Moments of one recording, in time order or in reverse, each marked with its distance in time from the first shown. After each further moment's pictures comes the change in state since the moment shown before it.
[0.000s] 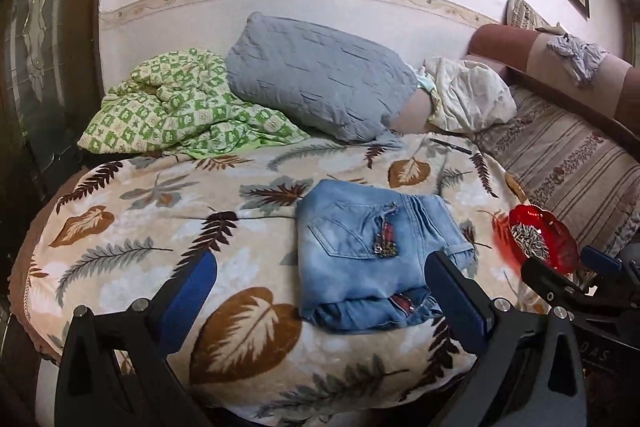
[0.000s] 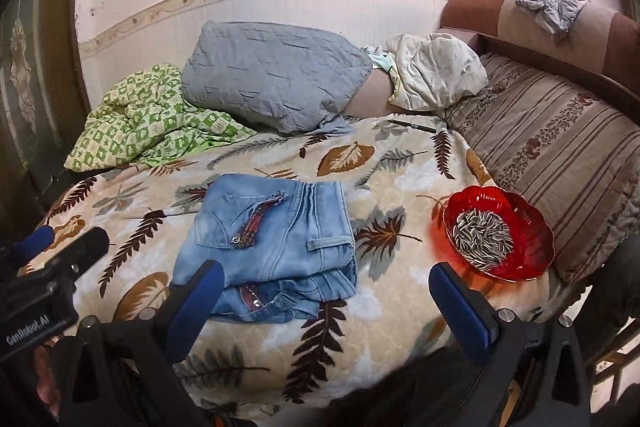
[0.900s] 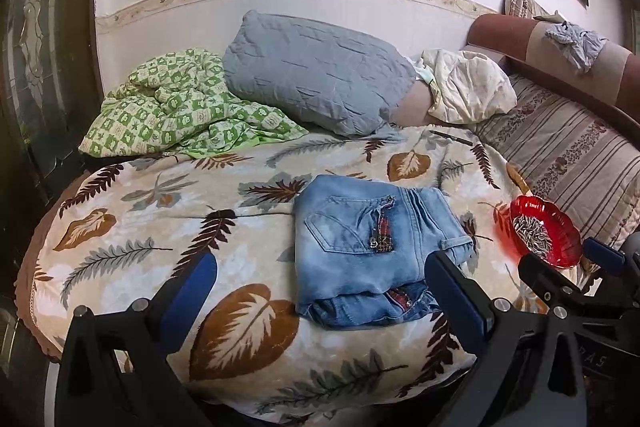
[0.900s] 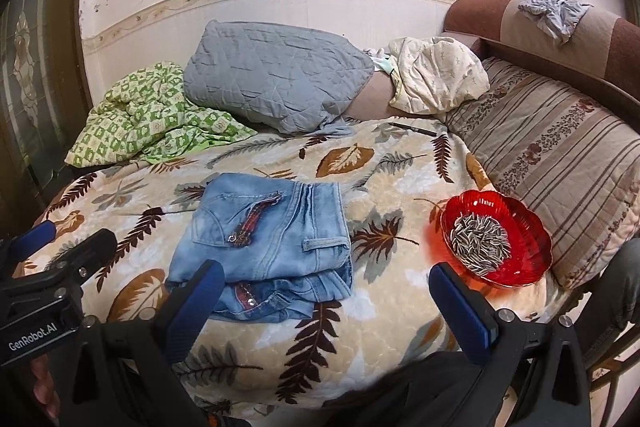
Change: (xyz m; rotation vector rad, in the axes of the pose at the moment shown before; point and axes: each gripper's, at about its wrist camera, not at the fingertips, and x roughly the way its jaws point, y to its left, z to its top) left arm -0.001 -0.011 0.000 0.017 0.014 0.016; right arm 0.000 -0.004 0.000 -0.022 -0.003 0.004
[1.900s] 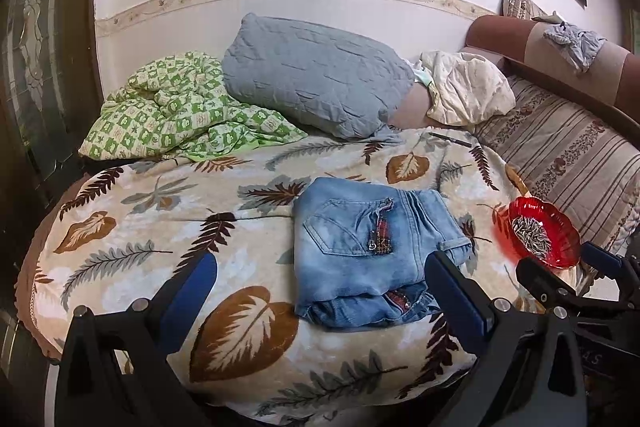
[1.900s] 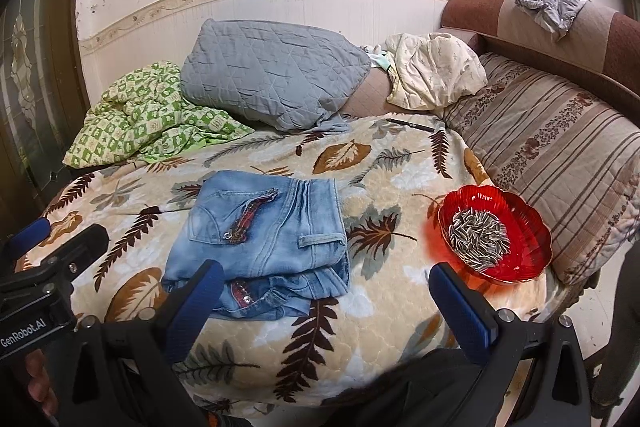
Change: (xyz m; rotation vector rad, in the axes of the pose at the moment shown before) left arm 0.000 0.003 0.001 0.017 -0.007 -0.014; right arm 0.001 0.000 -0.002 0.013 0.007 -0.005
